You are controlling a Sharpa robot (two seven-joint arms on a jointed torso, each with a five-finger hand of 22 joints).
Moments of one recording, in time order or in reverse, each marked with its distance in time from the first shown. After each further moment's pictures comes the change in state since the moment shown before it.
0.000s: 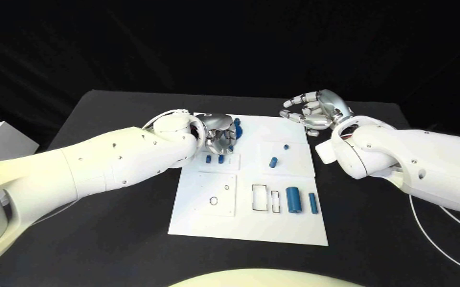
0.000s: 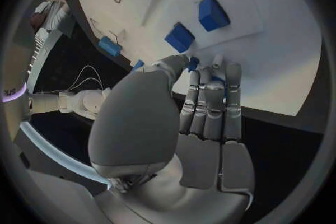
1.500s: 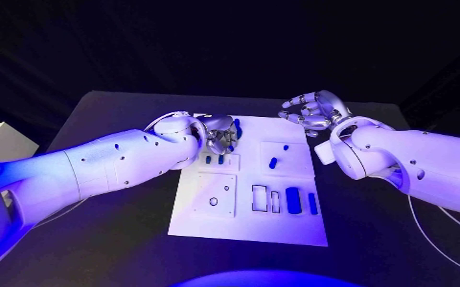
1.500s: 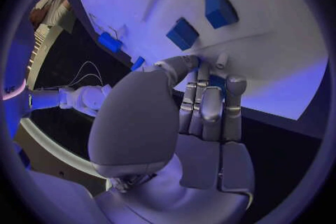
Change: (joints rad) left arm -0.007 0.011 -0.003 -0.019 0.037 -0.033 0.020; left_hand 0.006 0.048 0.152 -0.126 -0.016 0.137 -0.012 -0.015 0.002 0.185 -0.039 -0.112 -0.033 0.152 -0.041 0.106 0.159 -0.018 0.098 -0.037 0.175 0.193; right arm 0.000 0.004 0.000 0.001 -0.001 0.000 0.000; right_hand 0.000 0.000 0.000 0.000 0.000 0.000 0.000 0.004 0.000 0.000 0.000 0.000 0.000 0.000 0.000 0.000 0.000 0.000 0.000 0.000 0.000 0.000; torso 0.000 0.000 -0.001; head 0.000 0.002
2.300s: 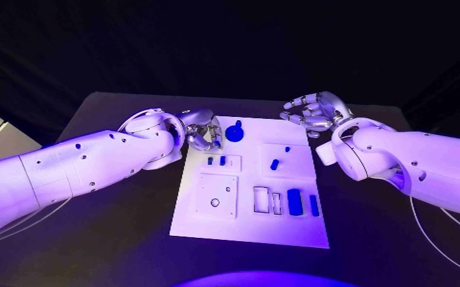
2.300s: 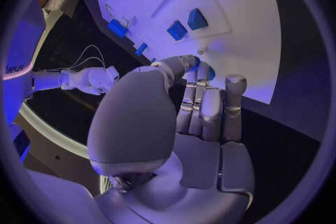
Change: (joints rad) left arm -0.002 -0.170 0.047 0.130 0.103 -0.021 0.003; left_hand -0.045 -0.005 -0.001 -0.007 -0.001 0.008 0.000 -0.008 0.000 0.014 0.000 -0.036 0.000 0.011 0.004 0.000 0.003 0.000 0.000 0.000 0.005 0.008; right arm 0.000 -0.003 0.000 -0.004 -0.003 0.001 -0.001; right_hand 0.000 0.000 0.000 0.000 0.000 0.000 0.000 0.000 0.000 0.000 0.000 0.000 0.000 0.000 0.000 0.000 0.000 0.000 0.000 0.000 0.000 0.000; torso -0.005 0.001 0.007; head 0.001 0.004
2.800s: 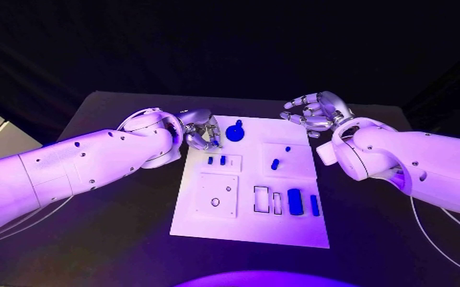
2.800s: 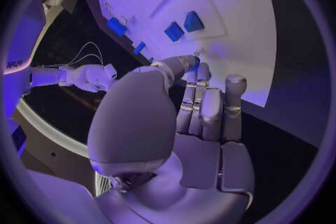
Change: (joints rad) left arm 0.000 0.009 0.001 -0.019 0.030 0.012 -0.008; left_hand 0.000 0.000 -0.003 0.003 0.000 -0.001 0.000 -0.005 0.000 0.000 0.000 0.000 0.000 0.000 0.000 0.004 0.000 0.000 0.004 0.004 0.000 0.002; right arm 0.000 0.001 0.000 0.000 -0.002 0.001 -0.001; right_hand 0.000 0.000 0.000 0.000 0.000 0.000 0.000 0.000 0.000 0.000 0.000 0.000 0.000 0.000 0.000 0.000 0.000 0.000 0.000 0.000 0.000 0.000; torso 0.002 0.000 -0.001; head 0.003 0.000
